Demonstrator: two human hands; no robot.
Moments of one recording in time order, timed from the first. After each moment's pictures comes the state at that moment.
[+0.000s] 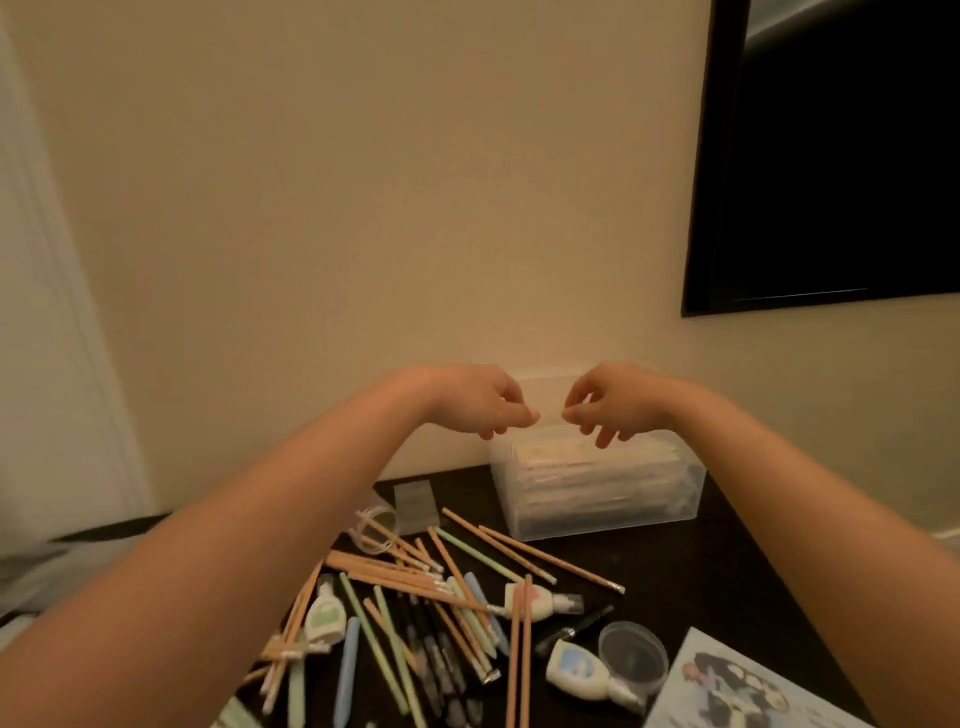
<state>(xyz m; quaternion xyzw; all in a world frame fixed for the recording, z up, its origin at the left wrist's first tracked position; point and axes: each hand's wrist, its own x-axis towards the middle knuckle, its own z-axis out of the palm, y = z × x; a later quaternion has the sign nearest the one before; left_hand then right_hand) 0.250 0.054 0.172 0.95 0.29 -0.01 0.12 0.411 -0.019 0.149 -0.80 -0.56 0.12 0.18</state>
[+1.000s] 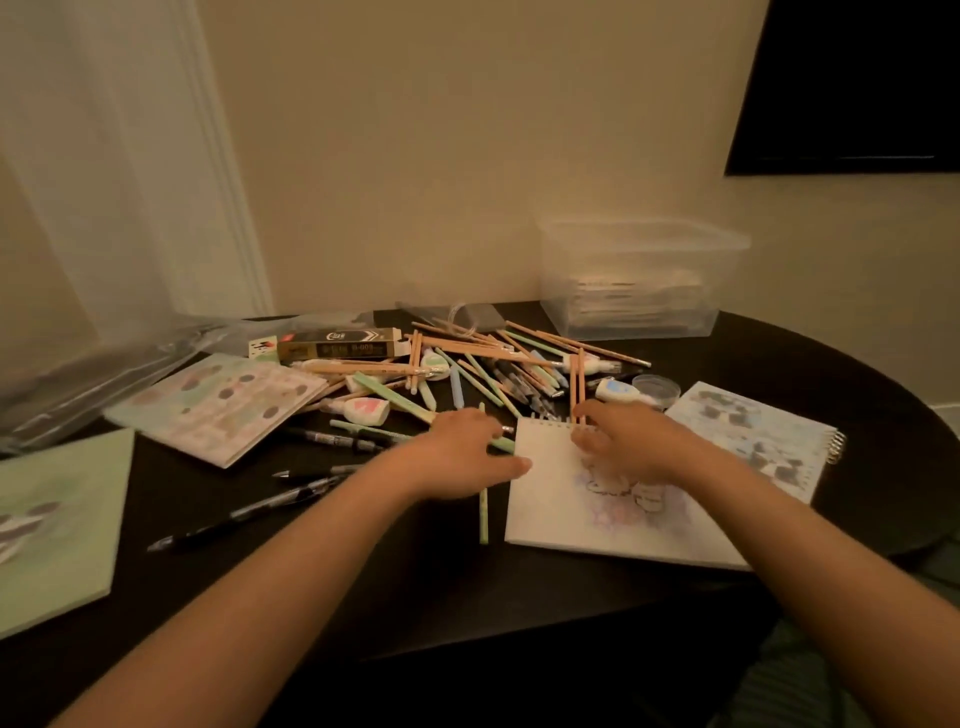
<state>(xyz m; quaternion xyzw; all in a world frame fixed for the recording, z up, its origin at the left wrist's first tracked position) 0.051 -0.090 -0.001 0.90 0.38 -0.03 0.19 0.245 -0.150 -0.026 -0.80 -0.59 0.08 0.04</state>
